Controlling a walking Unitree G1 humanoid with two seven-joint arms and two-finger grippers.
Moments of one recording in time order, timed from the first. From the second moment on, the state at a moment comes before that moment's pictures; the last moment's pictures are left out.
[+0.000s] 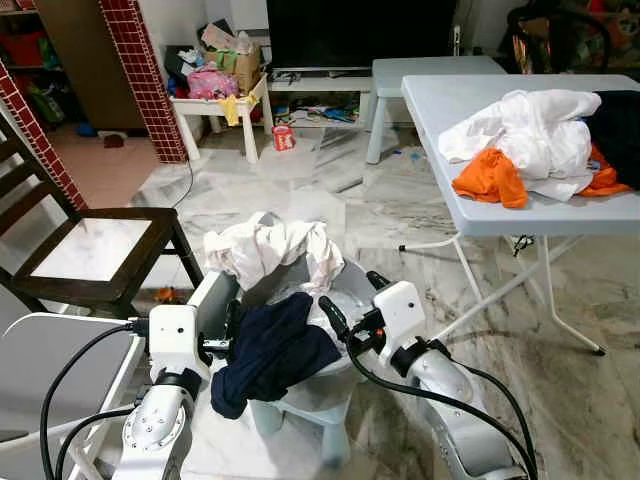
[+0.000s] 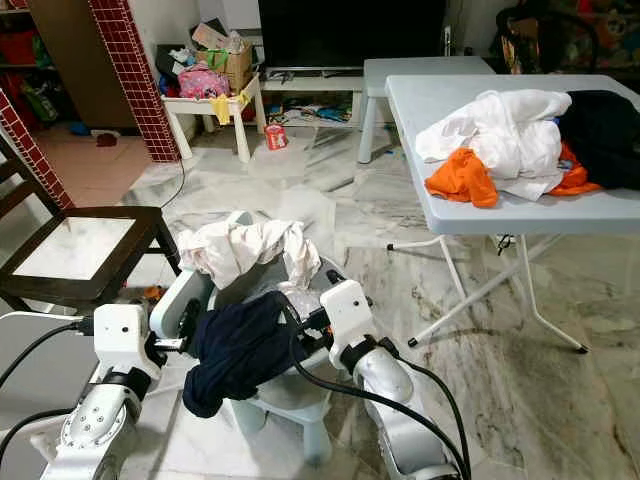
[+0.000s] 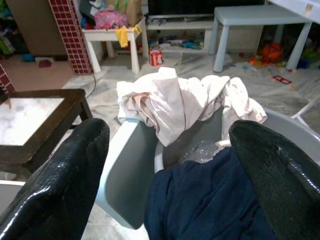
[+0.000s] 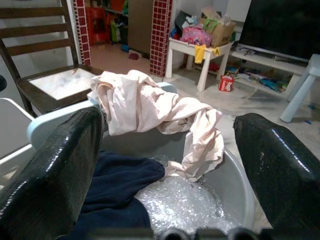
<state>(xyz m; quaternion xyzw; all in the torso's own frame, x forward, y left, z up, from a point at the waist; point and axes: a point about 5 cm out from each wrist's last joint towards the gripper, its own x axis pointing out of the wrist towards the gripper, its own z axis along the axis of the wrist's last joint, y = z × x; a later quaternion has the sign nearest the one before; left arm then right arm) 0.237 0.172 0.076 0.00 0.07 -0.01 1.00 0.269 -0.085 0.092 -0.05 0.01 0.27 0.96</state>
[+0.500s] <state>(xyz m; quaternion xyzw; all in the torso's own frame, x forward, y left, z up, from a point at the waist) 0.243 0.162 0.080 0.00 0.05 -0.03 1.00 0.270 -0.094 0.089 -0.06 0.01 0.26 0.96</state>
